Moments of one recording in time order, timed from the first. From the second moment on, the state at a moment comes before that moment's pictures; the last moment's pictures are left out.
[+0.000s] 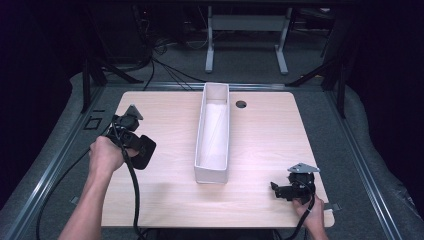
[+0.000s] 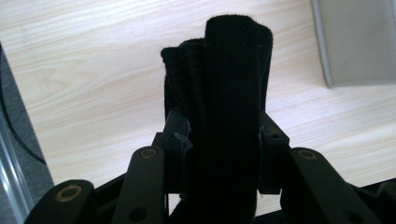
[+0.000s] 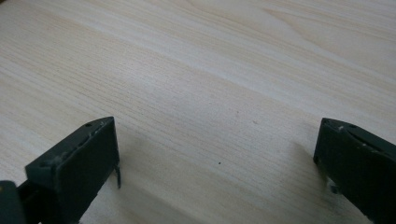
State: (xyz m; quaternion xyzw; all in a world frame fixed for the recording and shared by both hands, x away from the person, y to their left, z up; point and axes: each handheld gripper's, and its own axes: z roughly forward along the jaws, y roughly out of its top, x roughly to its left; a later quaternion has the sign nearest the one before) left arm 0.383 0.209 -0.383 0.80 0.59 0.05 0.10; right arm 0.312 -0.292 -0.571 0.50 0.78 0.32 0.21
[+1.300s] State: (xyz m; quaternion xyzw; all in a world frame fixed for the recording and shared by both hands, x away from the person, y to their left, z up) left arm 0.403 0.128 -0.343 0.82 0.56 0.07 0.12; right arm 0.312 -0.292 -0.571 0.50 0.78 0.32 0.21
